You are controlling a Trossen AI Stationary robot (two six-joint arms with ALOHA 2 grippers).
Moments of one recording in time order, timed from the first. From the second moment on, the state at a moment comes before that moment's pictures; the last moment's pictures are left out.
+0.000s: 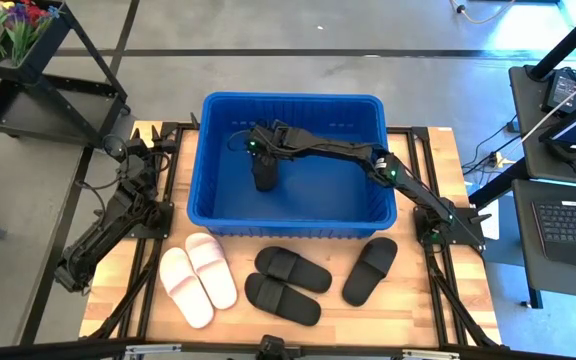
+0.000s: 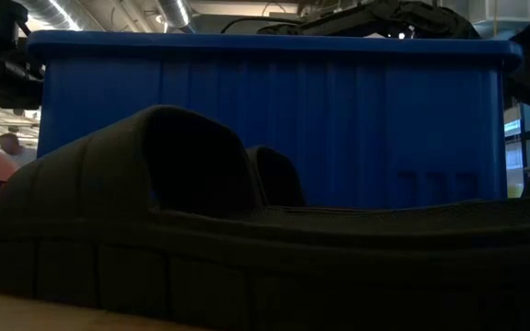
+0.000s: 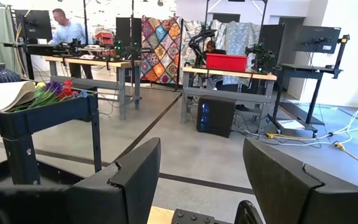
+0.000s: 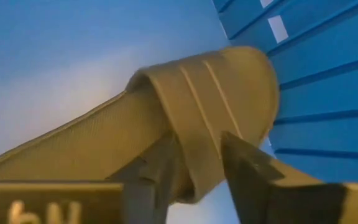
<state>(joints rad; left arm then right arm) 0.96 0.00 0.07 0.01 -0.84 -0.05 -0.29 2.50 2.33 -0.84 0.36 -0.06</state>
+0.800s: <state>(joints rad) 0.96 0.01 0.07 0.01 -0.84 -0.05 -0.22 2.29 2.36 -1.09 0.30 -0.09</state>
